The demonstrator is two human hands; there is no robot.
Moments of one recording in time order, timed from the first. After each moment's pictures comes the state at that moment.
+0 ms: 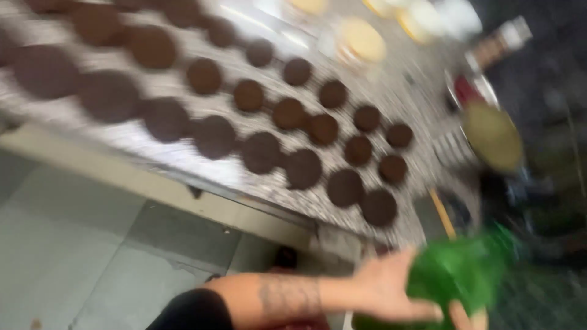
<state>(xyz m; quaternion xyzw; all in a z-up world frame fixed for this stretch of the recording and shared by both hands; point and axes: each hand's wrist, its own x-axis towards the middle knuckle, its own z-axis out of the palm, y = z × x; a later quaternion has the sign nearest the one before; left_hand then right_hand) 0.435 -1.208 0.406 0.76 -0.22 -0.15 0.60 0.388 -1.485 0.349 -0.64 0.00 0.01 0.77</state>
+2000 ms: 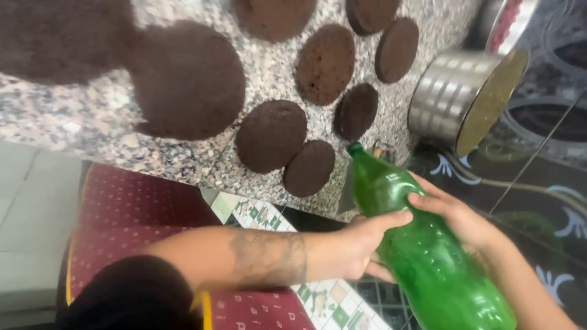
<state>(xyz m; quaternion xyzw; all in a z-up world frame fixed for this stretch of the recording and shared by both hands) 0.637 -1.320 0.329 -0.07 0.20 -0.44 0.87 0.767 -1.419 0.437 -0.79 0.28 0.51 0.22</state>
